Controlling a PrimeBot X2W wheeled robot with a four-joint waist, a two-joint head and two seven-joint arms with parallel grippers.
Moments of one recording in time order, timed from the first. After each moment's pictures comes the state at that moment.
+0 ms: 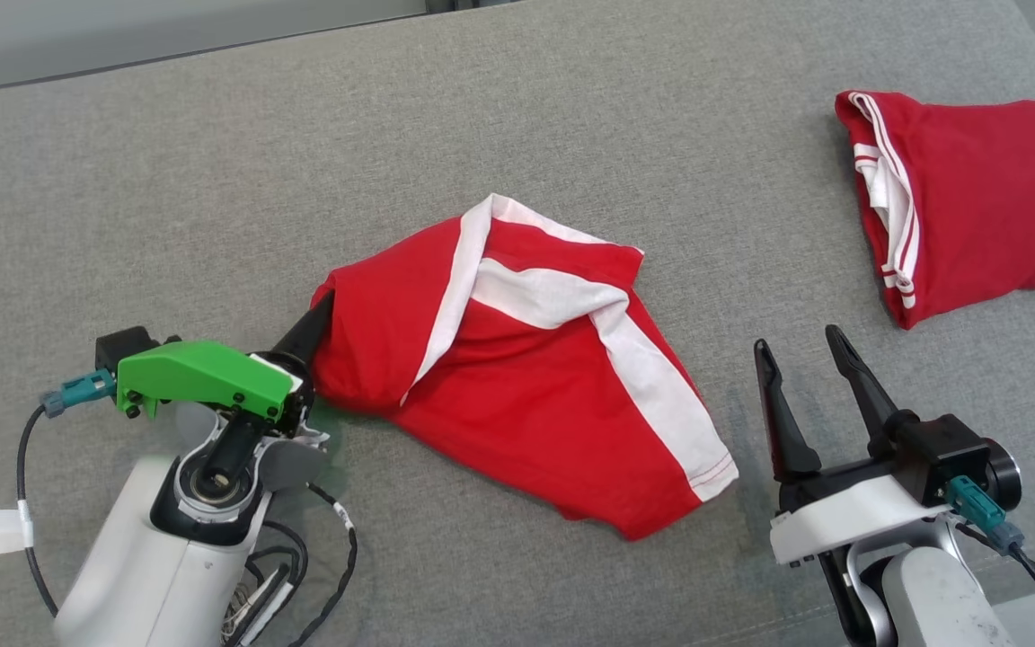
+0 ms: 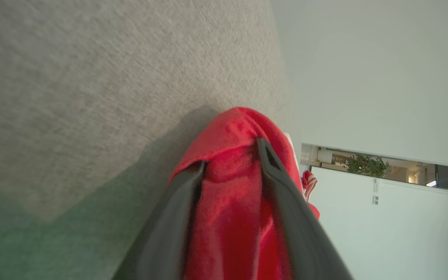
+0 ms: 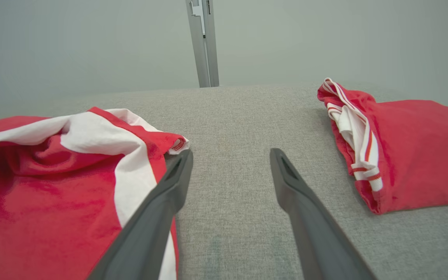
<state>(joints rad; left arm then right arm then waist) -0.47 0.21 -0.36 0.39 -1.63 0.12 0.17 -0.11 -0.05 0.09 0.12 0.11 0.13 -0.26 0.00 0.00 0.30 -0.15</state>
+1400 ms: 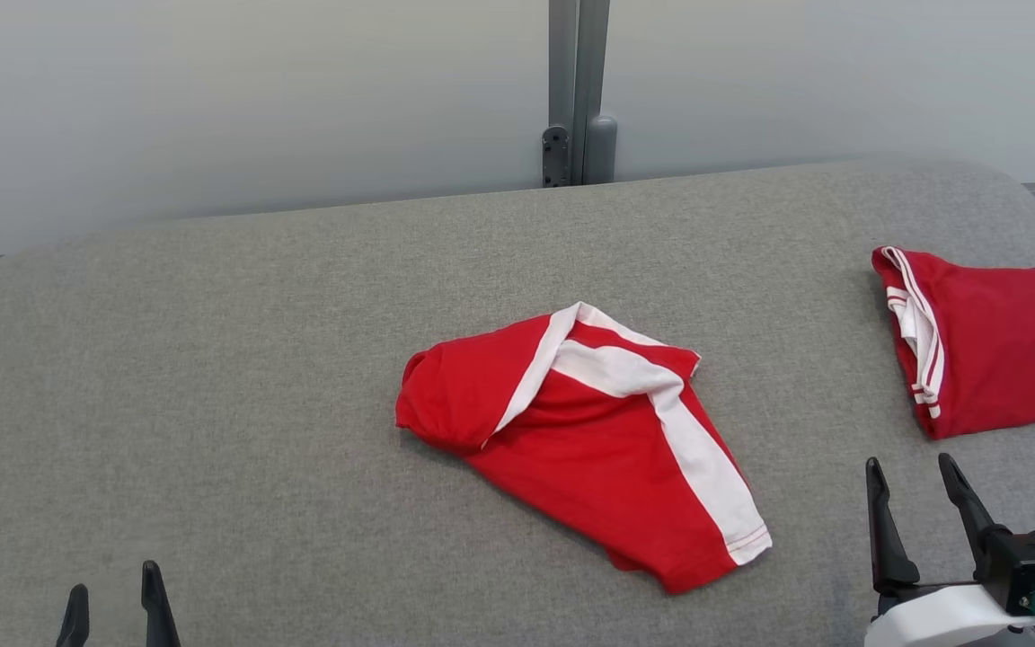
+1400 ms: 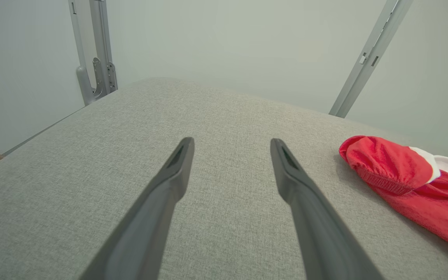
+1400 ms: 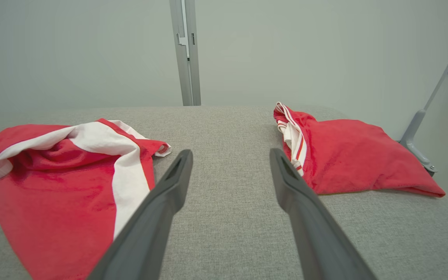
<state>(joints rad) 0.26 0.05 0.17 0.07 -0.35 -0.11 -0.26 0.12 -0.05 -0.11 0.12 0.04 0.13 -0.26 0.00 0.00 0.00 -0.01</state>
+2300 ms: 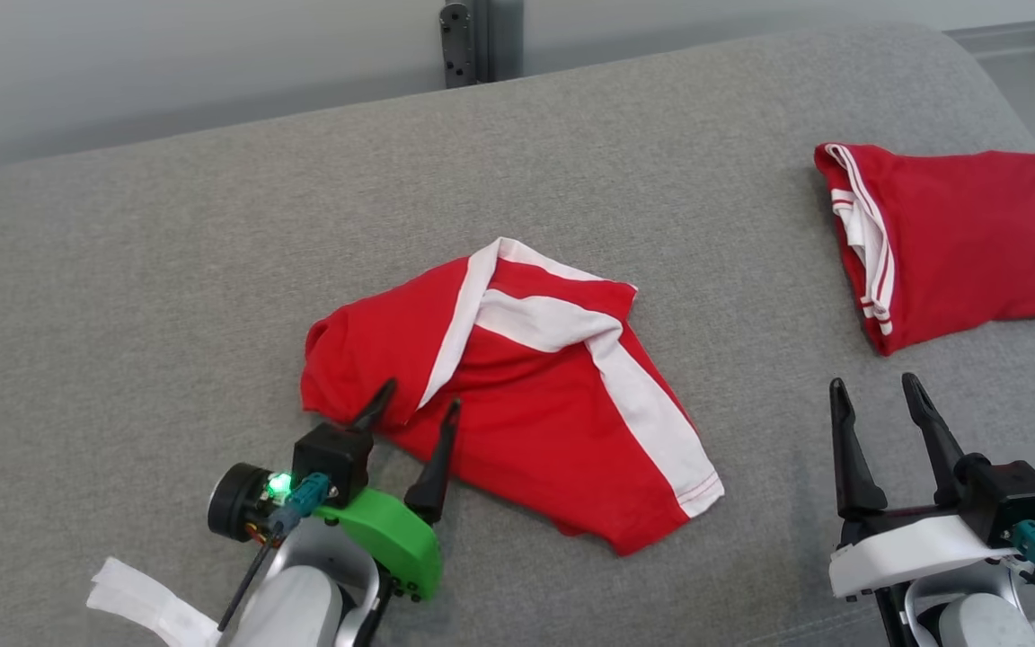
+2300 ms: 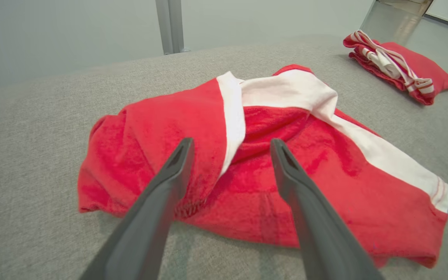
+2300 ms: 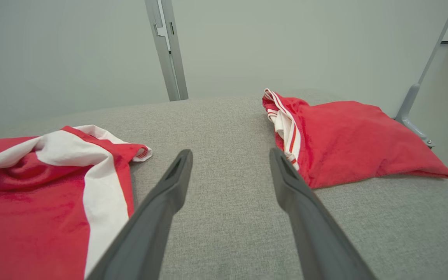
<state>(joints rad) -0.23 0.08 -0.38 0.33 -0.23 -0.11 -0.10 -0.01 -0.05 -0.04 0.11 0.12 0.13 -0.26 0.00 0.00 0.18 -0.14</state>
